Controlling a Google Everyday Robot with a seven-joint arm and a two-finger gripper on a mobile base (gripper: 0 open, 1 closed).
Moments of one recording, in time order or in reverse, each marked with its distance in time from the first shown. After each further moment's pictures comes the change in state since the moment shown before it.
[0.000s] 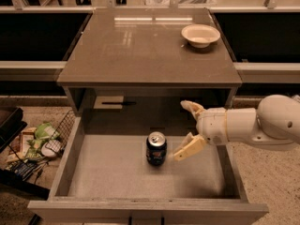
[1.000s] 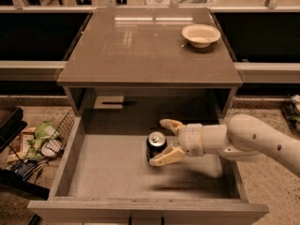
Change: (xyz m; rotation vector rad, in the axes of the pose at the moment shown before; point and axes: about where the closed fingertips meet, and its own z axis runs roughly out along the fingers) arm 0.046 0.010 0.076 -0.066 -0.072 0.035
